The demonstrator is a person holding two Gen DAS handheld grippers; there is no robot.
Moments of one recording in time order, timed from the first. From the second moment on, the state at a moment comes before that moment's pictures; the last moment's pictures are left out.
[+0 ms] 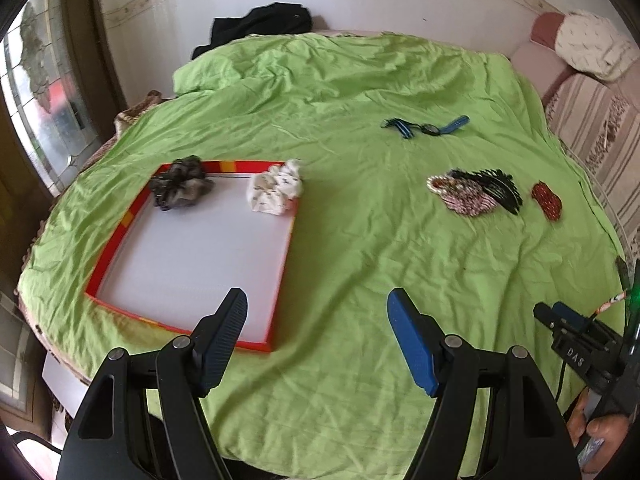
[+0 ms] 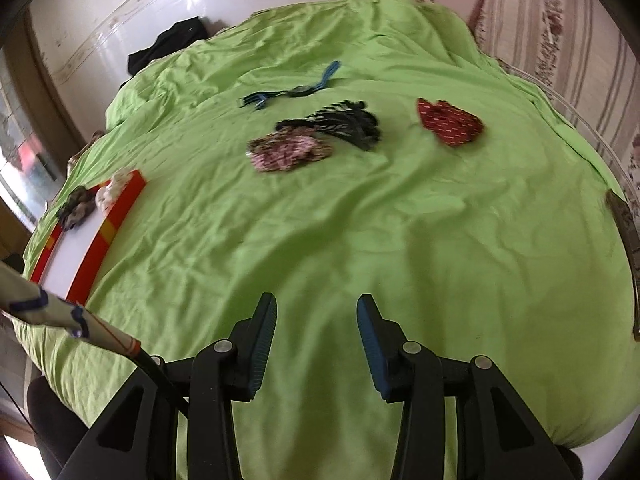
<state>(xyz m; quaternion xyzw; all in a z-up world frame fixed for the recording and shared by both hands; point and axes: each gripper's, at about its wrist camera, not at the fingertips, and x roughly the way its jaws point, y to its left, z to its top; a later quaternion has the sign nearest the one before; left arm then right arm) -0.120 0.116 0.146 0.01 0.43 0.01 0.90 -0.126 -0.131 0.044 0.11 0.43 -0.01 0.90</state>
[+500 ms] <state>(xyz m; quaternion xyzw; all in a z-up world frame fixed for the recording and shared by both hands) -0.003 0.001 0.104 0.02 0.46 -0.15 0.88 -0.101 -0.223 0.037 0.16 0.42 -0.06 0.89</state>
